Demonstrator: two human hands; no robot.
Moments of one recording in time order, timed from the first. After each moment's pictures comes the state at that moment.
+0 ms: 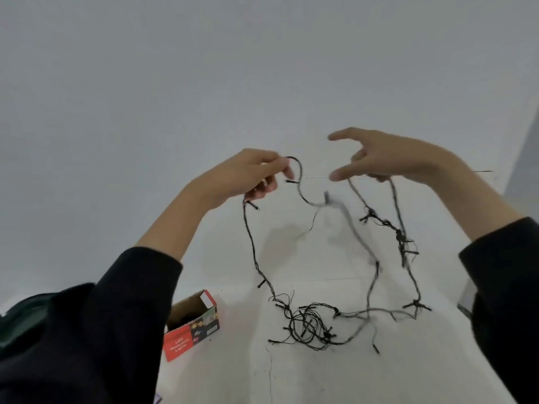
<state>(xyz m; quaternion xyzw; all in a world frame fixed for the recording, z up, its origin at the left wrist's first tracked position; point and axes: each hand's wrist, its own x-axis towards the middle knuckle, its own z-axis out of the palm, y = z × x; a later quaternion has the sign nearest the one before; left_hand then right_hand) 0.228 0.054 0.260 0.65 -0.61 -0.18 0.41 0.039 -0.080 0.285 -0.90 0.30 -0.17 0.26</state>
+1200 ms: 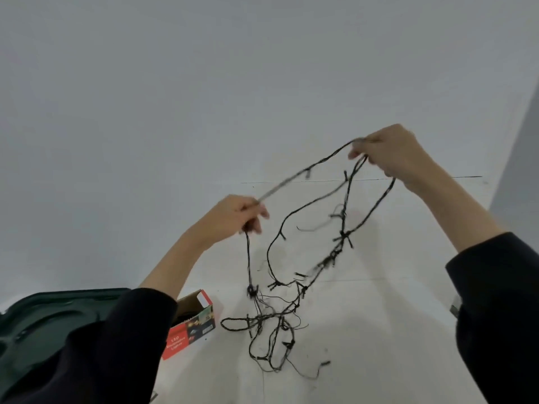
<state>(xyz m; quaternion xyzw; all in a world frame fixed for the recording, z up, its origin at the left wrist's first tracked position) 0.241 0.059 0.201 0.69 -0.55 -0.17 0.44 0.027 -0.097 0.282 -0.81 0.36 -0.39 0.24</state>
